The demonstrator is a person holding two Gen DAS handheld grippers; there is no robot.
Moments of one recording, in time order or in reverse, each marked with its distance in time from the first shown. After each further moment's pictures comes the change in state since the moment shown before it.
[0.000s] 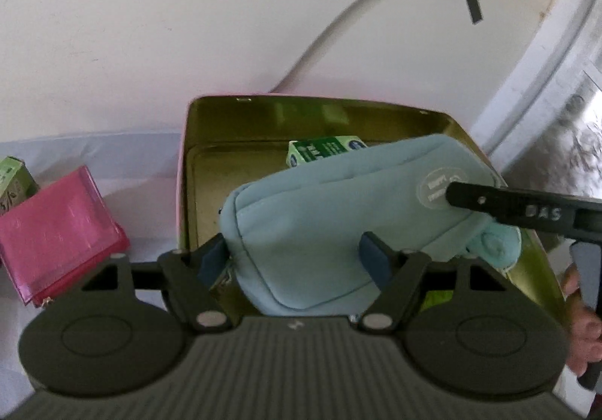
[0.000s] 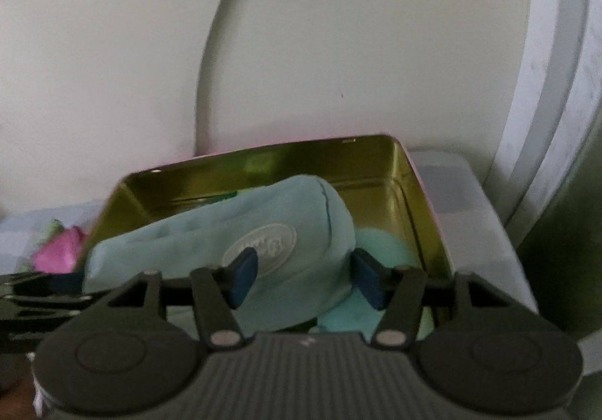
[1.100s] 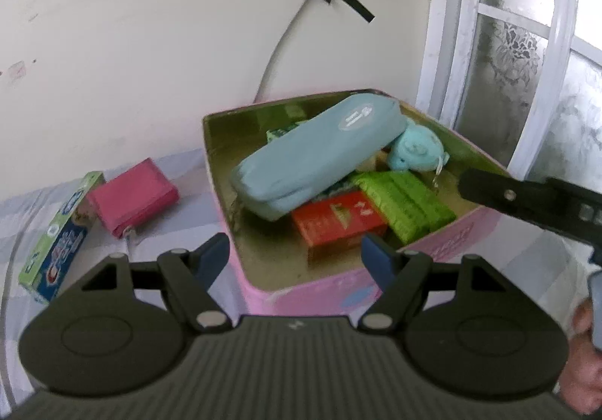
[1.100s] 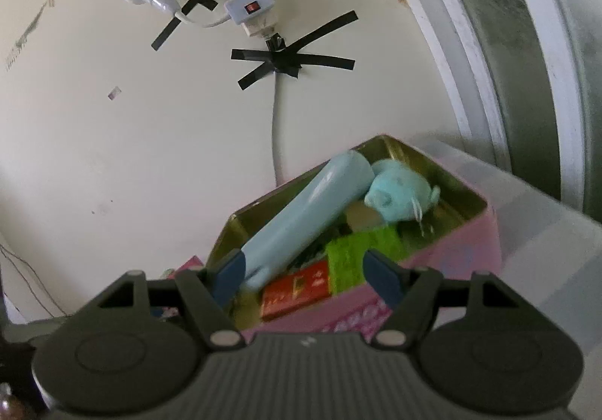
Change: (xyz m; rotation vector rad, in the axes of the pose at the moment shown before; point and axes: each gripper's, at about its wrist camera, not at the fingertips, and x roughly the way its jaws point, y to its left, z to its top) left arm -0.131 -0.034 -0.131 0.272 -0.210 0.087; right arm -0.159 0.017 -0.189 0.334 -0.424 0.190
